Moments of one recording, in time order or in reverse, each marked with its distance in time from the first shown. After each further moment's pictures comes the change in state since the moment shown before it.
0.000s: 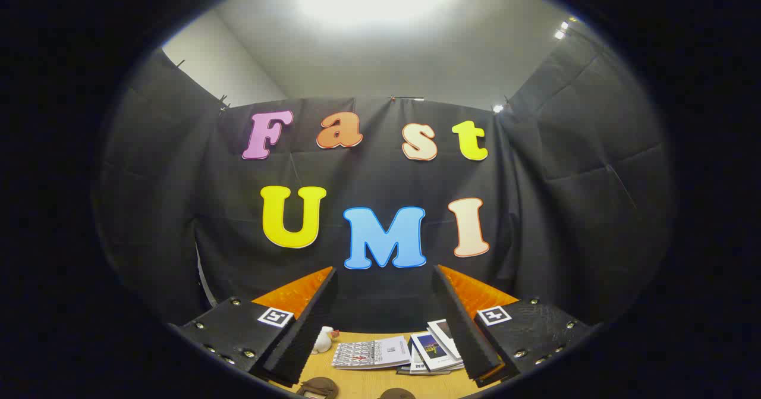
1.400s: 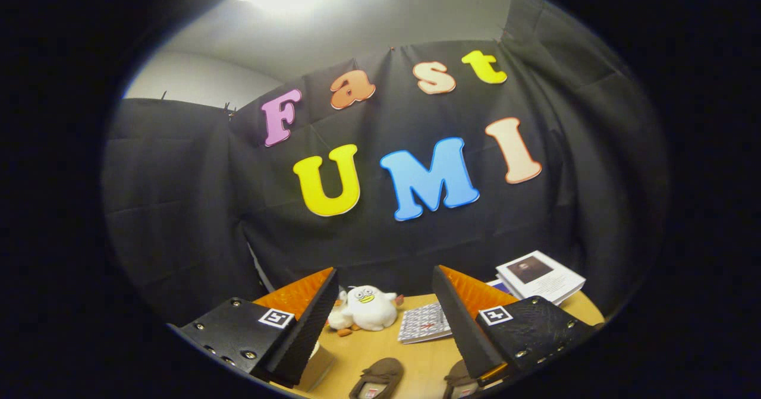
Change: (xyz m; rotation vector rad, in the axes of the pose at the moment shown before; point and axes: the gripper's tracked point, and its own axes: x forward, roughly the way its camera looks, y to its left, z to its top) arm 0.005 0.075 -0.119 0.316 0.274 0.291
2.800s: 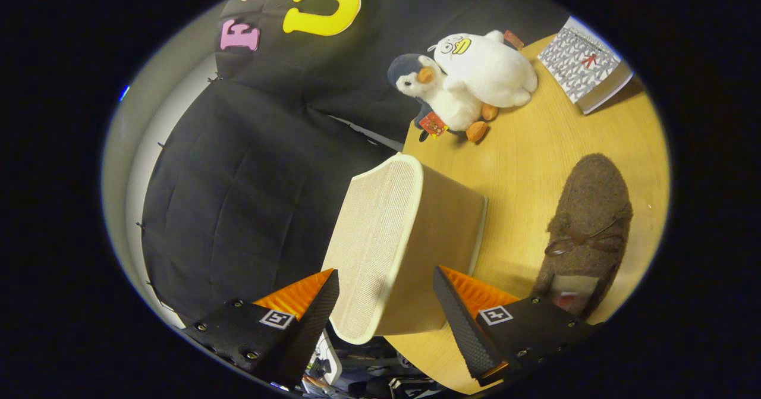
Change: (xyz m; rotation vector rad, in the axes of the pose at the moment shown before) arm 0.025 0.145 -0.306 0.611 0.869 0.586
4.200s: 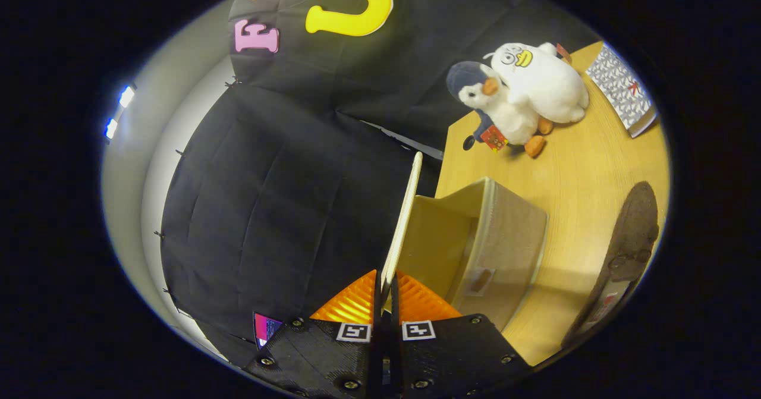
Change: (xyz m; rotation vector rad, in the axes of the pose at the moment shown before) arm 0.016 0.110 0.041 -0.042 -0.020 0.080
